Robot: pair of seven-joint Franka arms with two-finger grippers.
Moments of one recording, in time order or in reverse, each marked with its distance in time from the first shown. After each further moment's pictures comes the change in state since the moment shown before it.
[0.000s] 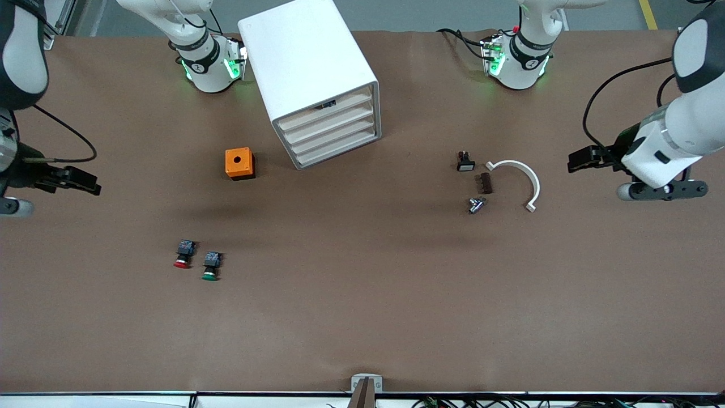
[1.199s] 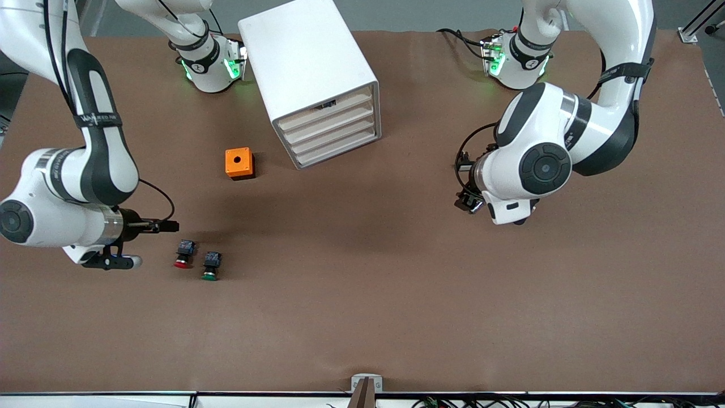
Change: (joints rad) left arm -0.301 0.308 -0.021 0.147 -0.096 -0.012 -1.332; right arm 0.053 0.349 0.005 0.000 0.126 0.179 0.000
